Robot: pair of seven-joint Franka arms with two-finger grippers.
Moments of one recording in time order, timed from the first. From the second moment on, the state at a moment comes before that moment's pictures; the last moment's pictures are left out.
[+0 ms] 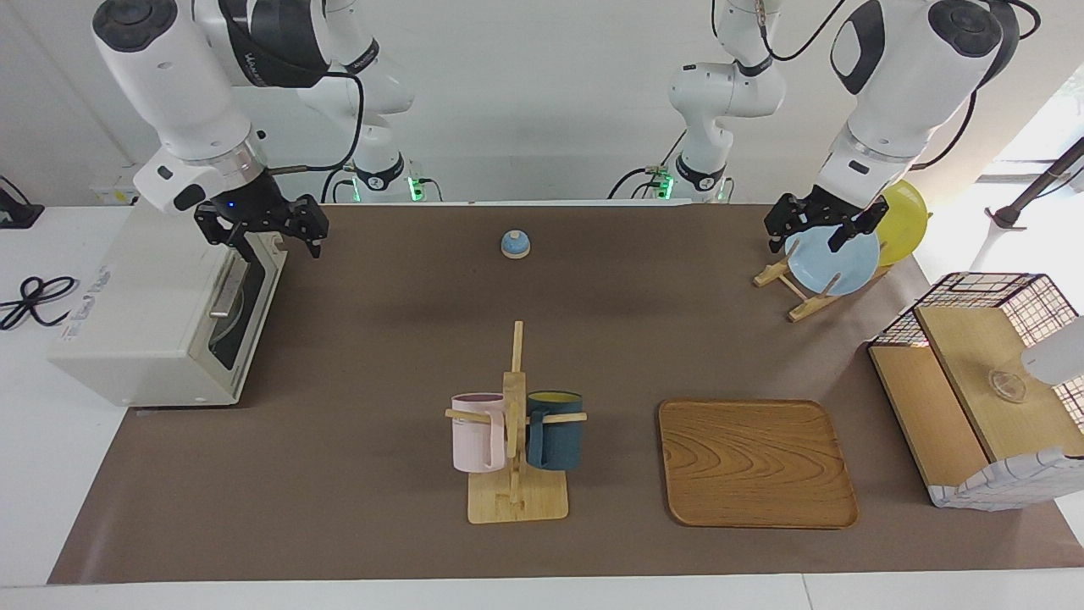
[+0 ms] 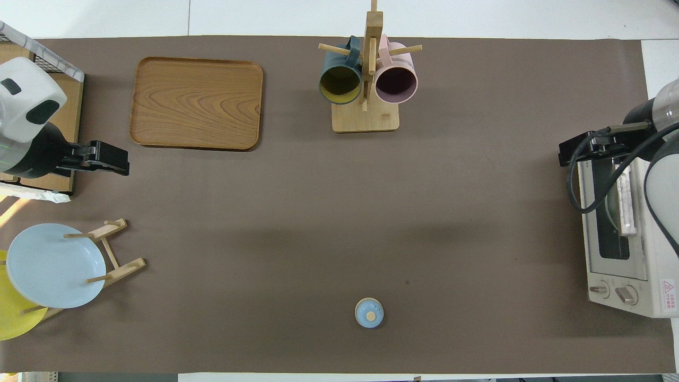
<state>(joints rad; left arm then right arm) -0.19 -0.02 0.03 -1.68 -0.02 1.63 -0.09 -0.07 0.04 0.10 -1.60 -0.02 1.59 -0.02</state>
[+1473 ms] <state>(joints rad) -0.19 -0.02 0.03 -1.68 -0.02 1.63 -0.09 -0.14 -0.05 0.09 -1.85 -0.10 1.73 -0.05</state>
